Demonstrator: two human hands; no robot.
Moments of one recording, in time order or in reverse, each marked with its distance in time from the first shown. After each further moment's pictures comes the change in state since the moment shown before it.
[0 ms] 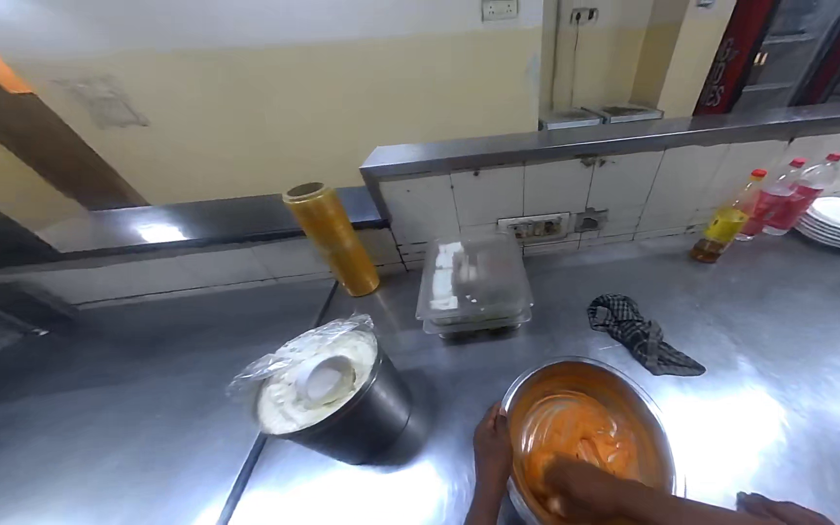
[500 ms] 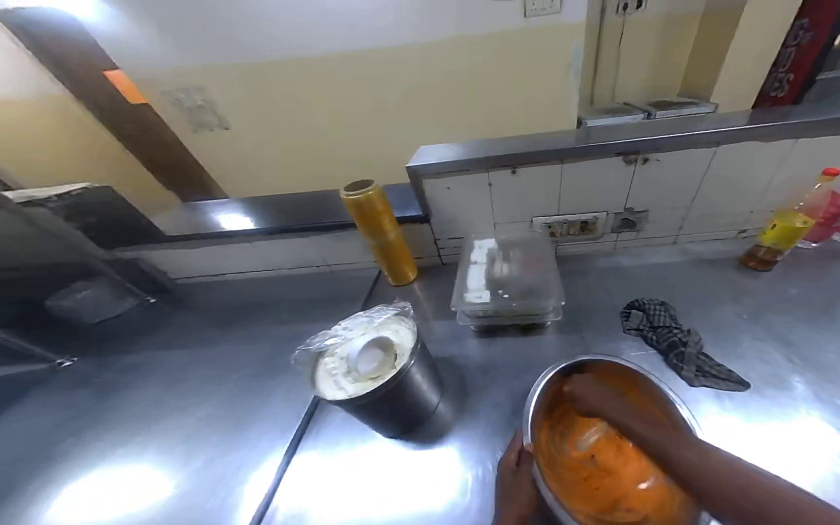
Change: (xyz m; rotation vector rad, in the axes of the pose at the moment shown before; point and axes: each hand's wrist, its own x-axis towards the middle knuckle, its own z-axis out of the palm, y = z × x) left_hand -0.057 -0.023 -0.009 -0.331 -0.036 -0.132; right_hand 0.058 -0.032 -0.094 -0.123 0.076 0.310
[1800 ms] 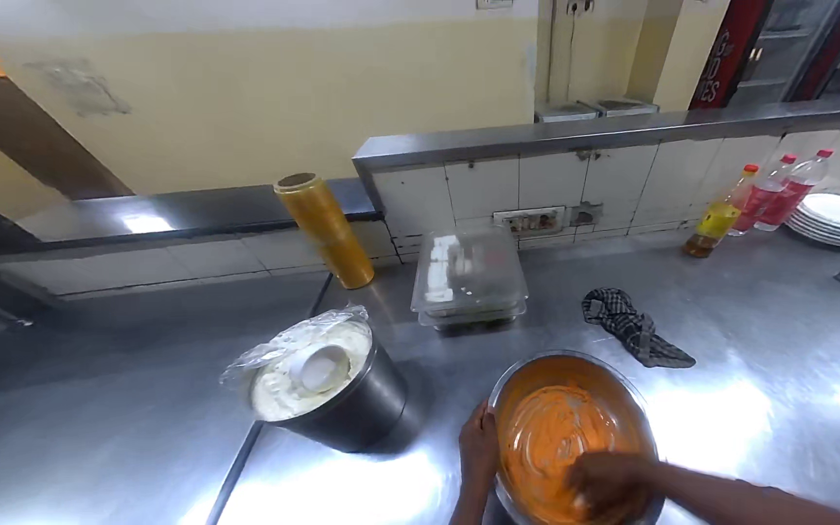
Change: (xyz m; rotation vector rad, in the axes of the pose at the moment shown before) left_hand 0.050 0.019 0.002 0.379 0.071 0.156; right_hand -0.064 0.053 0.081 0.102 -0.206 -0.337
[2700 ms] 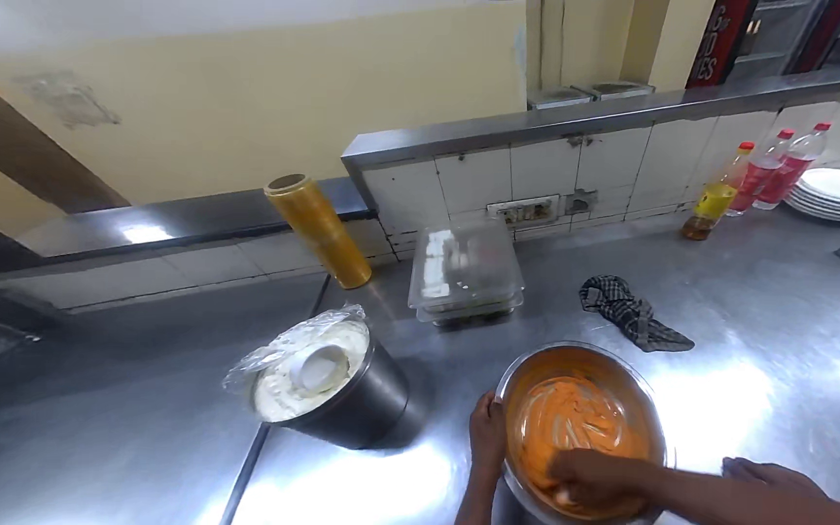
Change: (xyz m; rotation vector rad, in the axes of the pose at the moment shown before) left_hand -0.001 0.005 0.008 -0.124 -0.034 -0.040; right_hand 0.007 -0.005 0.022 -0.027 0.115 -0.107
